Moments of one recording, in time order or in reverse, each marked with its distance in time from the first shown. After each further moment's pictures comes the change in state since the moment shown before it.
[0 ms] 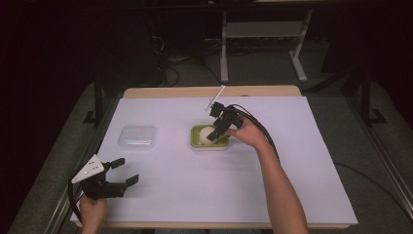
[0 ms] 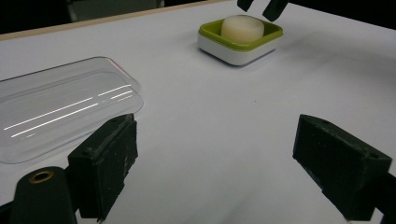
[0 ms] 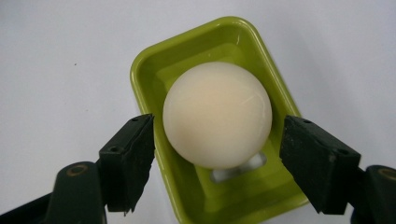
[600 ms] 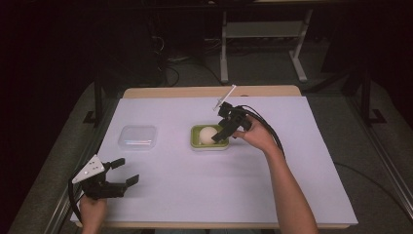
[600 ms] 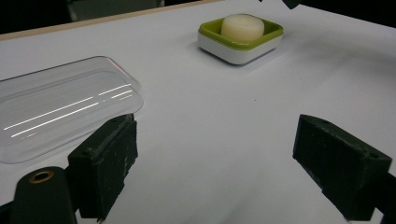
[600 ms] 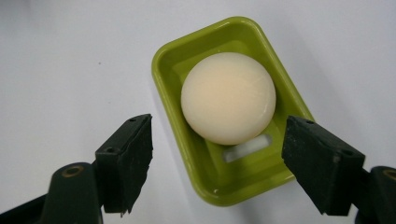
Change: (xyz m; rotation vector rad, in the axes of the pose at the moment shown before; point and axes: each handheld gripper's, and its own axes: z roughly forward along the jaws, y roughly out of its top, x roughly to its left) left arm 0.000 0.000 0.000 0.007 0.002 0.009; right arm 0.005 -0.019 -0.022 -0.069 0.024 0.015
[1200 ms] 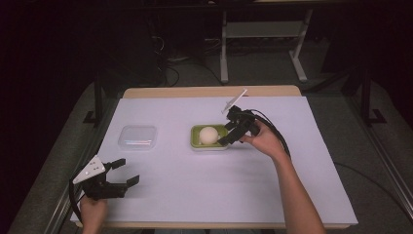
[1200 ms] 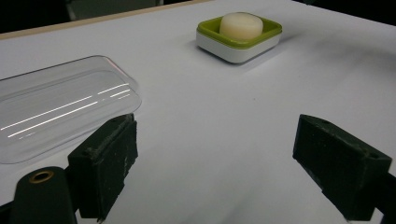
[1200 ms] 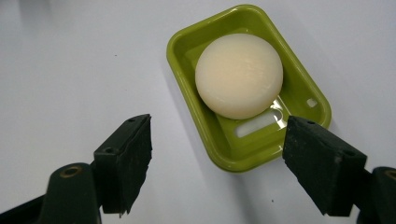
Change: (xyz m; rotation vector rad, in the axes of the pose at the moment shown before) left arm -0.002 0.000 0.001 0.006 -0.002 0.003; right arm 0.009 -0.024 -0.015 -0.057 -0.004 0.025
